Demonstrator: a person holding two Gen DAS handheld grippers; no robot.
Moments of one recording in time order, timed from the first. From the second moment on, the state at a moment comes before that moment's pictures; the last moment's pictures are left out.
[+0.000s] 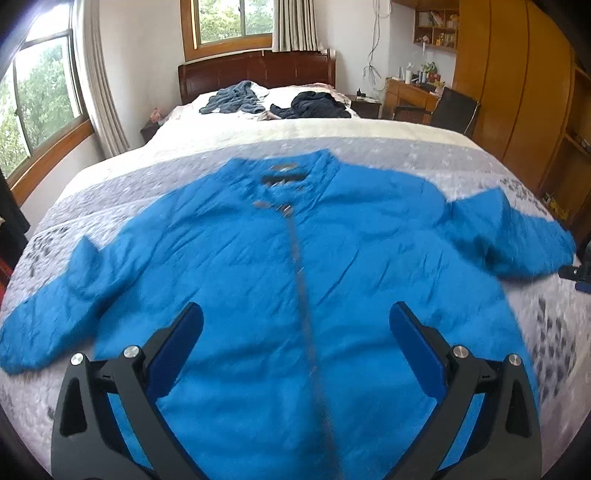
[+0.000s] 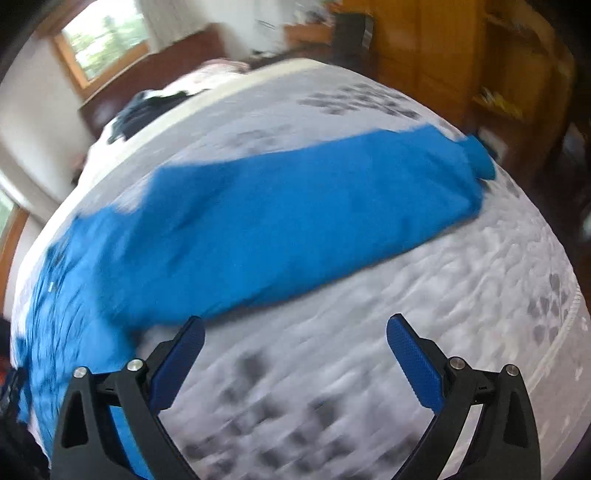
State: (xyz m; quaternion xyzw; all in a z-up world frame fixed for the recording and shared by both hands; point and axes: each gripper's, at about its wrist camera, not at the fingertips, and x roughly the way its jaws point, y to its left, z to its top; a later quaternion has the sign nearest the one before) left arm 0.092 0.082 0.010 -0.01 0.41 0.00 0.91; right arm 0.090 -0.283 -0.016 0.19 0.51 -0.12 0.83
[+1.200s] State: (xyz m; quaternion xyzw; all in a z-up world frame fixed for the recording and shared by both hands) left arm 0.097 0.095 0.003 -0.04 0.40 -0.01 0.92; right arm 0.125 -0.340 0.046 0.25 0.41 -0.03 0.88
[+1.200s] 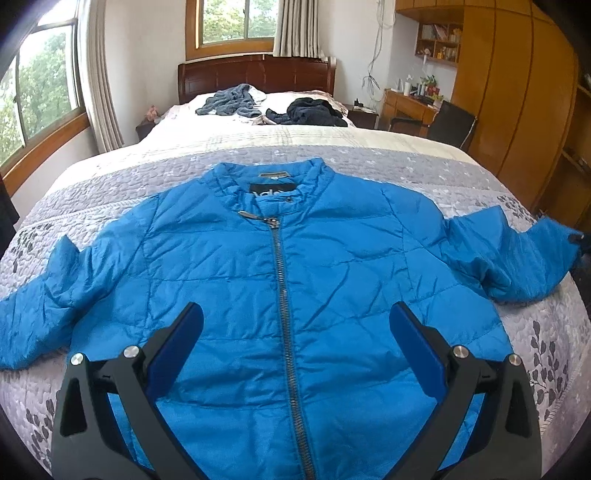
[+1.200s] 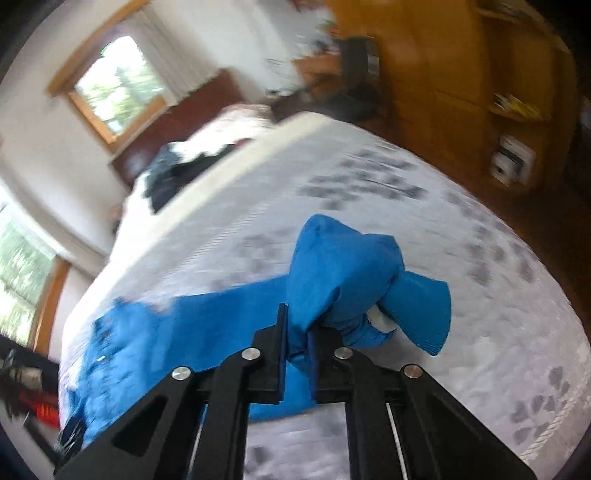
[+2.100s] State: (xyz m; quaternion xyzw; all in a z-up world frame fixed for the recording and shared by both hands) left arm 0.091 0.193 0.005 -0.10 0.39 0.05 0.91; right arm 0.163 0.038 0.017 0.07 0.48 0.29 0.83
